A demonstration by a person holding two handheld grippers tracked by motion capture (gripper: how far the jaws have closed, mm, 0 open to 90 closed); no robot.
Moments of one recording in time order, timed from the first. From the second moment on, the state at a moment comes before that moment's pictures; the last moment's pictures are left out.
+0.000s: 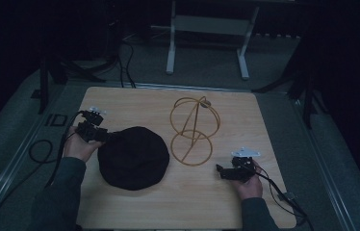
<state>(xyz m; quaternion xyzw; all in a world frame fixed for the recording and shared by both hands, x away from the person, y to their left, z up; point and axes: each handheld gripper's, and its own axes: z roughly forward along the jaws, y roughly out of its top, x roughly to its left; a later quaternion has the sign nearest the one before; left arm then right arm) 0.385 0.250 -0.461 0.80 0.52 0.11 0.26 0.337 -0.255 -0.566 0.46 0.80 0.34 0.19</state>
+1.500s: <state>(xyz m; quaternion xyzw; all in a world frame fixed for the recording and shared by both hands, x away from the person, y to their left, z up) 0.419 0.224 -0.483 0.86 0.48 0.08 0.15 0.338 -0.255 -0.566 0.46 0.80 0.34 0.20</state>
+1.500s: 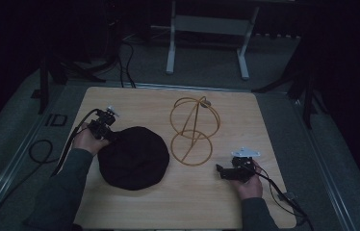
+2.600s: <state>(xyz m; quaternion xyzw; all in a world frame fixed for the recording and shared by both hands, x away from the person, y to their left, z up) 0.433 0.211 -0.486 0.86 0.50 0.00 0.13 0.338 -0.255 -0.566 0.46 0.80 0.34 0.20</state>
